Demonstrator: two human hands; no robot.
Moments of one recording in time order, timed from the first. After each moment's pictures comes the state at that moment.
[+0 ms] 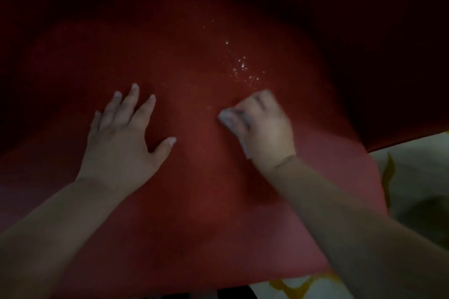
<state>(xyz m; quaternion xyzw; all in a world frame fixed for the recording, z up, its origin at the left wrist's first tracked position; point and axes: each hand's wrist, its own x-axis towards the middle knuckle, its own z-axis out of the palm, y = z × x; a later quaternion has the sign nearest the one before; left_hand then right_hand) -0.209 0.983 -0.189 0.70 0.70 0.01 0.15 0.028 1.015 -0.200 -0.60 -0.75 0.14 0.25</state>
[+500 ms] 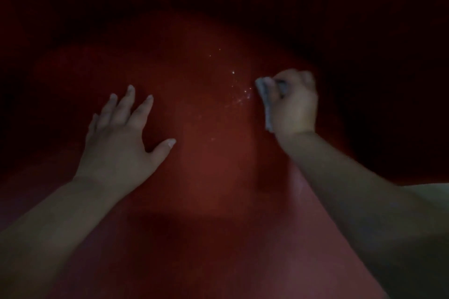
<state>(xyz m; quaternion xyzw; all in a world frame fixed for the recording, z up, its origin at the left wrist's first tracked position) -0.218 1.033 -0.193 0.67 0.72 0.02 0.16 0.049 1.119 -0.204 -0.72 -0.61 0.13 0.30</state>
